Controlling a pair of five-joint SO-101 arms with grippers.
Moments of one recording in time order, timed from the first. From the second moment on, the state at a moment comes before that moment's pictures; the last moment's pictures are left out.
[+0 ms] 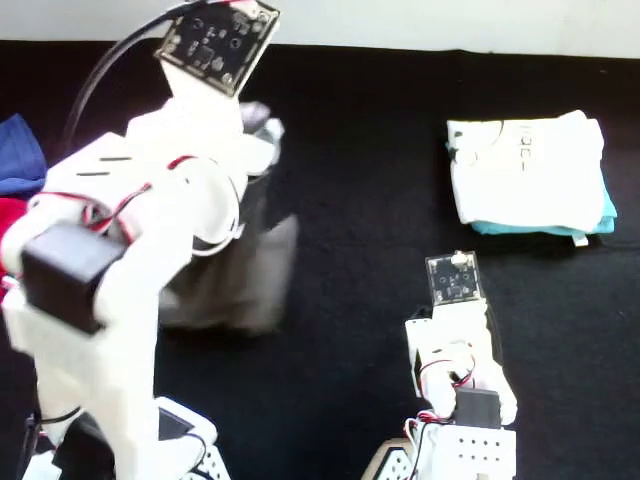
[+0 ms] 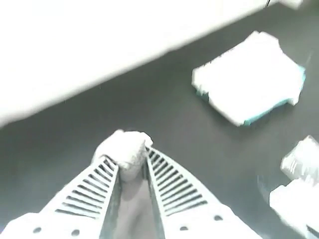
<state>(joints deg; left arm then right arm) 20.1 -22.9 -35.4 85.0 -7.8 0.0 -95.3 95.1 53.9 15.1</state>
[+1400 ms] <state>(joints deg) -42.9 -22.9 32.7 78.4 -35.5 -31.0 -4.9 10.8 66.9 5.3</state>
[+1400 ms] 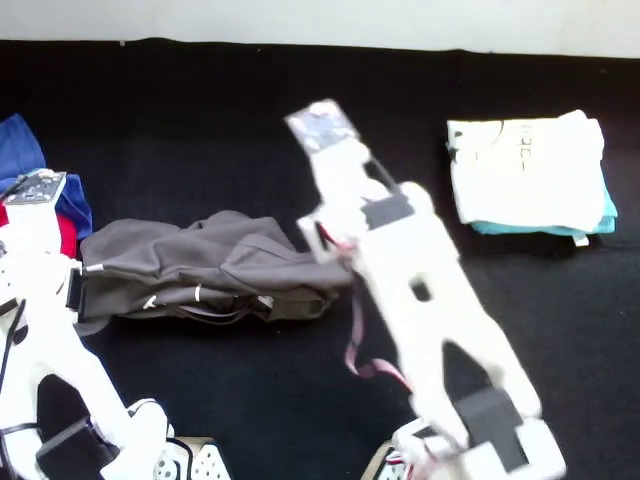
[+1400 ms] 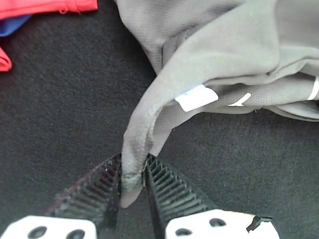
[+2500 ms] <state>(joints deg) -52.0 -22.9 32.7 74.8 -35.5 -37.5 23.6 -11.2 89.5 8.0</state>
